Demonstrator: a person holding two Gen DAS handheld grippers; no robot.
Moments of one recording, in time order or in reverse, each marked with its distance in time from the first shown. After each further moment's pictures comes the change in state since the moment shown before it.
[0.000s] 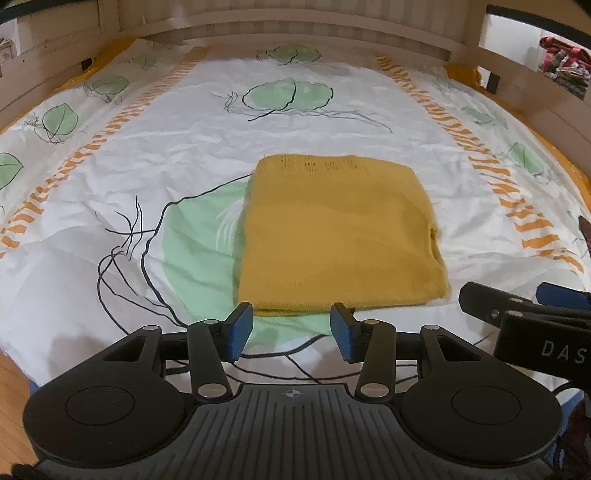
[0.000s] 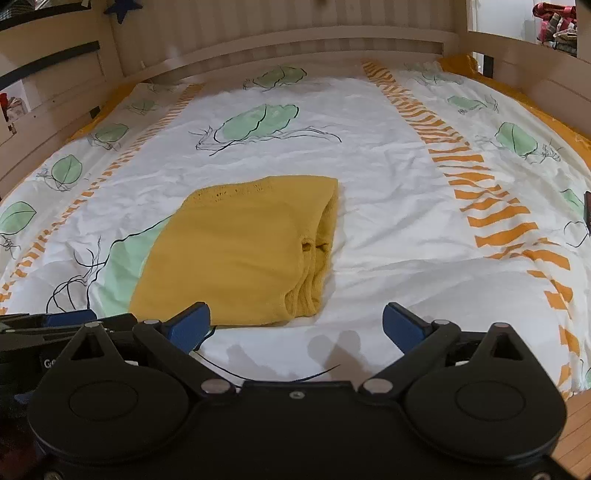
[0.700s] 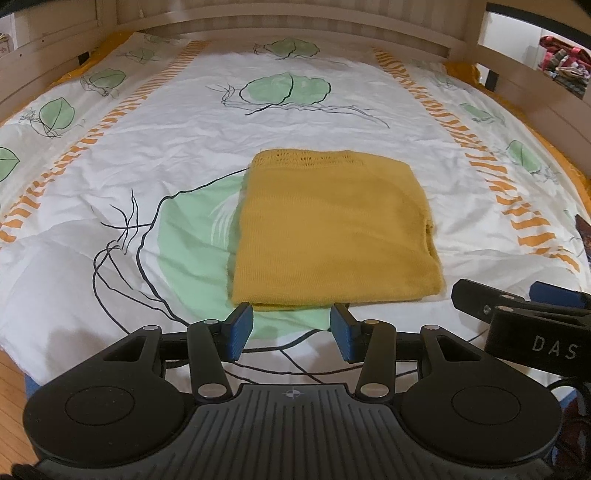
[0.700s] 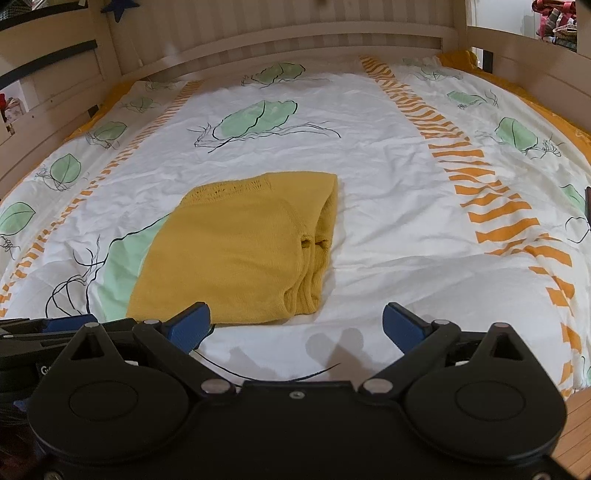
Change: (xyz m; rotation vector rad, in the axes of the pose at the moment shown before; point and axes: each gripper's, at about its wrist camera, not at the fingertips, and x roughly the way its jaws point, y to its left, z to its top) left arm -0.001 -0.004 -0.001 -0.011 0.016 -0.009; right arm 0.002 0.000 0.000 0.005 0.010 -0.002
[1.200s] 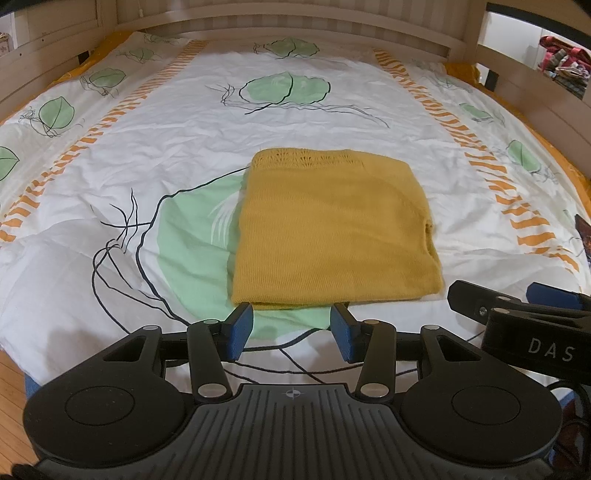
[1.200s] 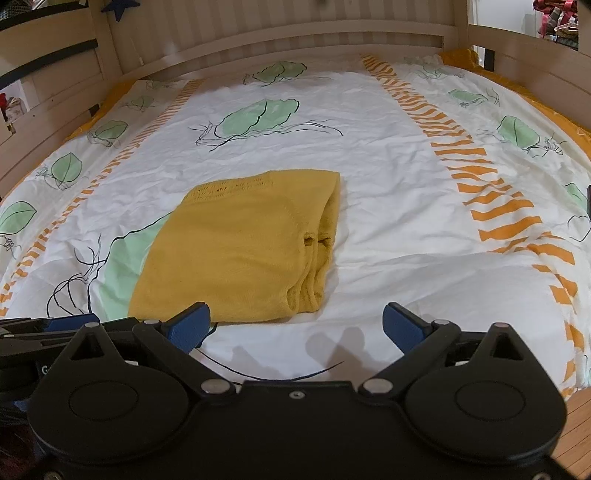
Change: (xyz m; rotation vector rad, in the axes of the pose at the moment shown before) left arm 0.000 -0.001 0.000 0.000 0.001 -0.001; right arm 0.001 0.001 -0.001 0.001 0.004 0.004
